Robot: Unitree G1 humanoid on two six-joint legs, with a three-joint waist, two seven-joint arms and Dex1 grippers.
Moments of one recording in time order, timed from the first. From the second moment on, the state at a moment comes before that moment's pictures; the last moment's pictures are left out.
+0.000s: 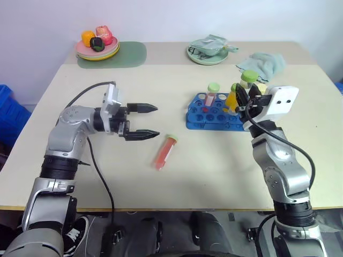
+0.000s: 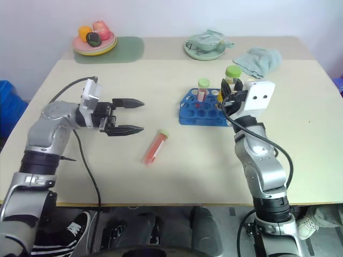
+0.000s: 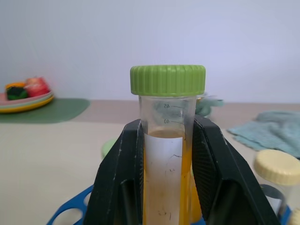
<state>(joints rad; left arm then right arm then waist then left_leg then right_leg) -0.66 0.60 -0.02 0.22 -0.50 0.28 -1.42 -0.29 -0.35 -0.04 -0.31 0.37 0.20 -0.05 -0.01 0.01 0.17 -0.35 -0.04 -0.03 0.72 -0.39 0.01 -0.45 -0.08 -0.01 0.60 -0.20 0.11</state>
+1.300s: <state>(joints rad) -0.70 0.63 -0.02 0.20 -0.49 0.35 -1.42 -0.31 -0.15 -0.09 -0.01 0.14 -0.07 0.04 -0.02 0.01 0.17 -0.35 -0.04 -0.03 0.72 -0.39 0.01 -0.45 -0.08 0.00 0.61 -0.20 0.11</state>
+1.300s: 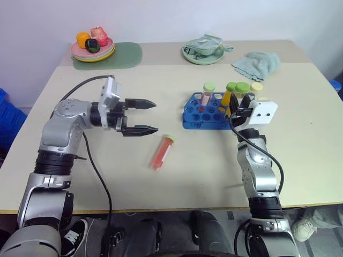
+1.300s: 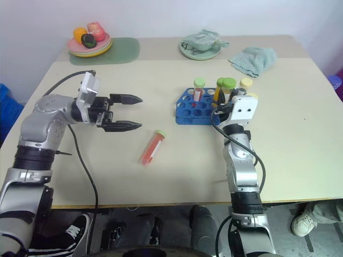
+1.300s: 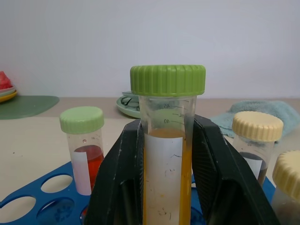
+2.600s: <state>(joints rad) -0.70 0.64 -0.02 0.20 -0.49 0.35 -1.43 -0.31 -0.12 -0.10 0.03 0.12 -0.11 0.04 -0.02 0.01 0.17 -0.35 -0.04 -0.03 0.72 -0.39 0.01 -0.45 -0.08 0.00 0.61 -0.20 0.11</state>
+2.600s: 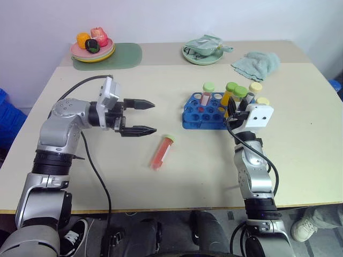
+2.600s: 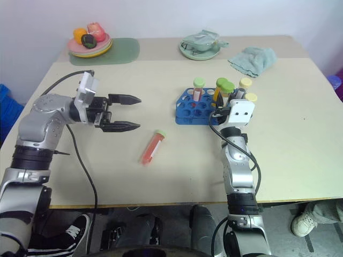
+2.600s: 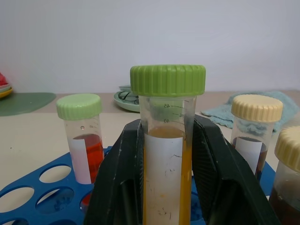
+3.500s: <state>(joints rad) -0.69 0.60 -0.02 0.20 -0.49 0.34 -1.41 -0.36 -0.21 -0.17 -0.10 0.19 0.01 0.09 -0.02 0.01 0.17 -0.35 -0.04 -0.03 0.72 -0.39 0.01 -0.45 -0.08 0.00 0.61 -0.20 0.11</state>
